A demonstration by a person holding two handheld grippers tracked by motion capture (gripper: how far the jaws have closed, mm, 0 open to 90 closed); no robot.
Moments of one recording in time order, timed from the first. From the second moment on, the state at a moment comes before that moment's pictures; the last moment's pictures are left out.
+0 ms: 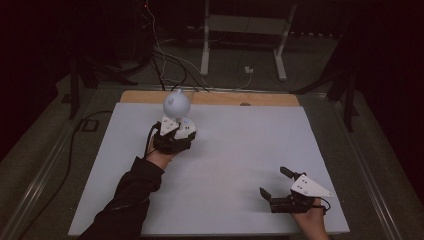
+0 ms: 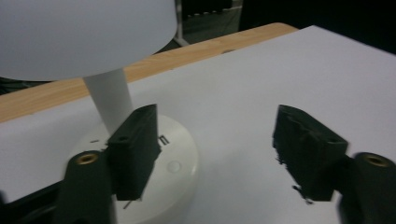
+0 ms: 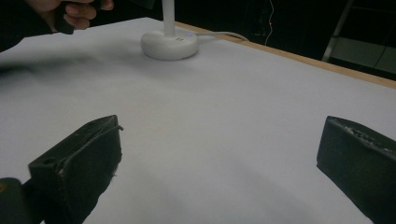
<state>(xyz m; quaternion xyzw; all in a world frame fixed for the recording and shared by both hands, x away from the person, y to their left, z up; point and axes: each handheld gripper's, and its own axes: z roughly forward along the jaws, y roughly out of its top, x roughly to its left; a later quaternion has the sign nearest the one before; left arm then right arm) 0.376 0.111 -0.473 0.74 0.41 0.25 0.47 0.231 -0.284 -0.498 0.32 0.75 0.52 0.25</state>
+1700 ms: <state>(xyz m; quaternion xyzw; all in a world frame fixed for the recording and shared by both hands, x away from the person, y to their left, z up) 0.399 0.083 -0.520 0.71 0.52 0.29 0.38 0.229 -0.287 -0.495 0.32 0.75 0.52 0.26</state>
